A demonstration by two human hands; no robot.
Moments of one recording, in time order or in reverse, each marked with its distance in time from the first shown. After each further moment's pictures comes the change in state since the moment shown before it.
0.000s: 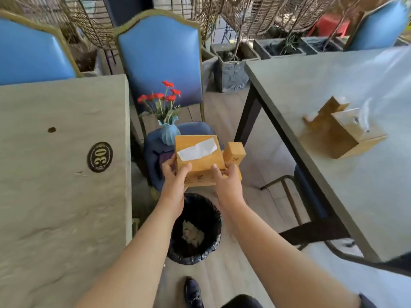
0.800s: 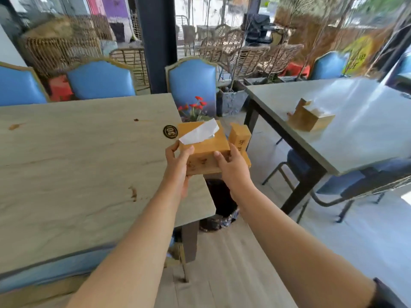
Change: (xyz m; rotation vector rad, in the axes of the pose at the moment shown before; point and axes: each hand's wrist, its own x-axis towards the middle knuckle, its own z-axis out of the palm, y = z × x) left_hand -0.298 0.089 -0.213 -0.087 -0.138 0.120; right_hand -0.378 -0.023 0.068 -0.095 0.049 -0.311
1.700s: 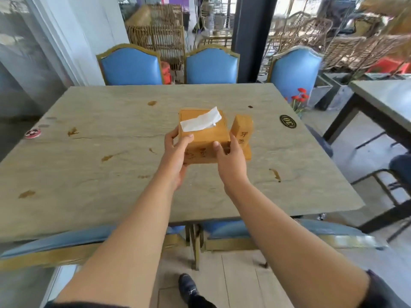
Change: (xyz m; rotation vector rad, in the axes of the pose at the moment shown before) left_hand -0.035 0.179 -0.444 0.046 0.132 0.114; right_hand -0.173 -0.117 0.425 0.057 -0.132 -0.100
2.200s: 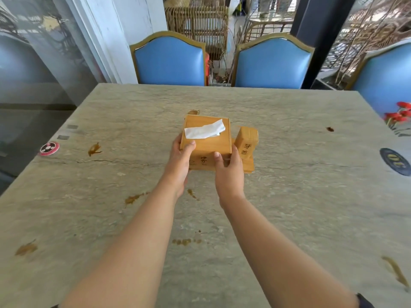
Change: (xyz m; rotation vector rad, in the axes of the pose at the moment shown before) left_hand 0.248 0.015 -0.136 0.207 0.152 -0.027; right_hand 0.177 0.015 0.238 0.076 -0.102 0.103
